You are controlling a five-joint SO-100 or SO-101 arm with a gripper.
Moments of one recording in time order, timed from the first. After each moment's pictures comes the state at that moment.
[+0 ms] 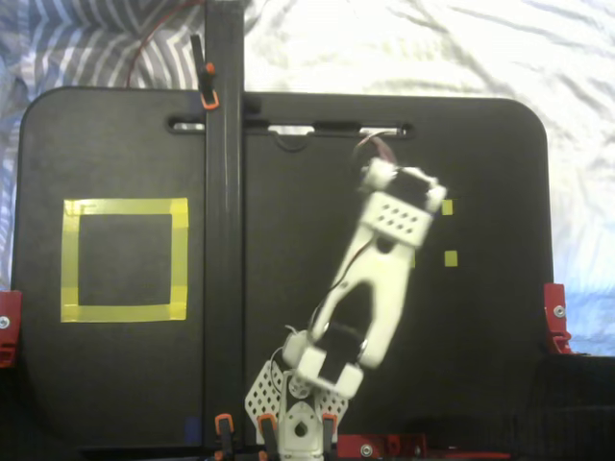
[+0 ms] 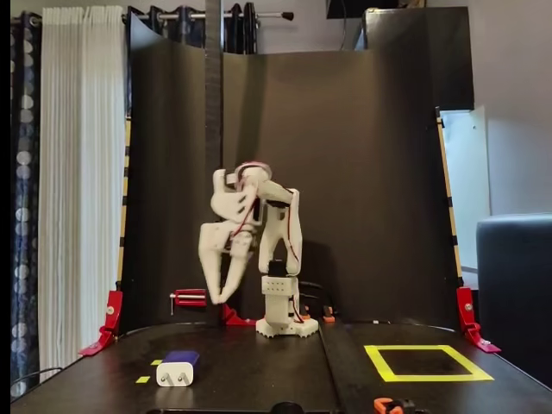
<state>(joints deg) 26.5 93.9 90.3 82.1 -114.3</state>
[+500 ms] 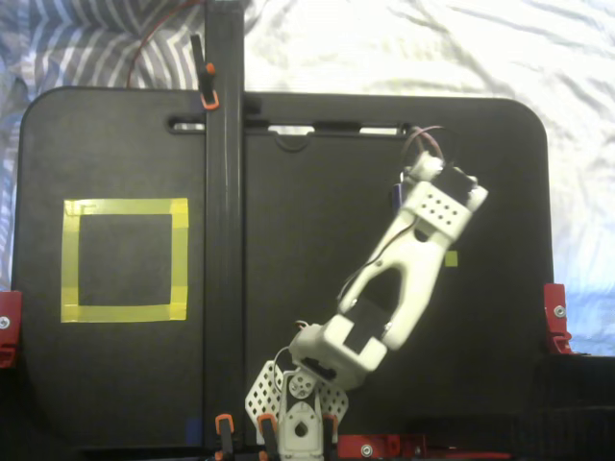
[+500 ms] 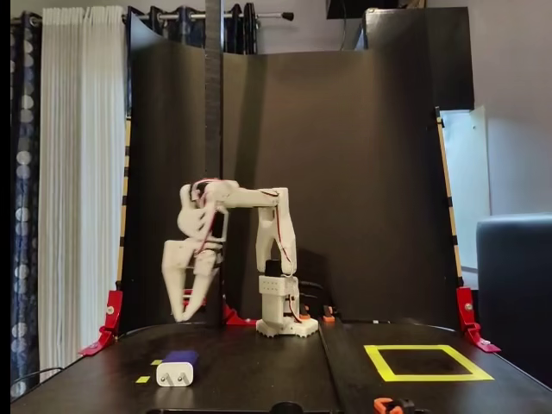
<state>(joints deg) 35.7 79.5 82.5 75.3 -122.4</state>
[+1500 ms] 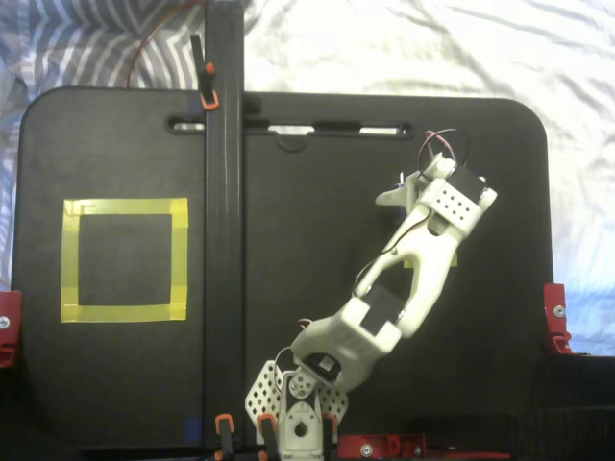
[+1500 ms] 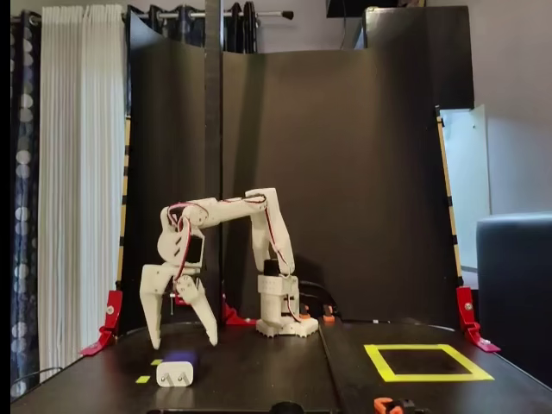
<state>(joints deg) 37.7 70.6 82.4 68.7 -128.6</state>
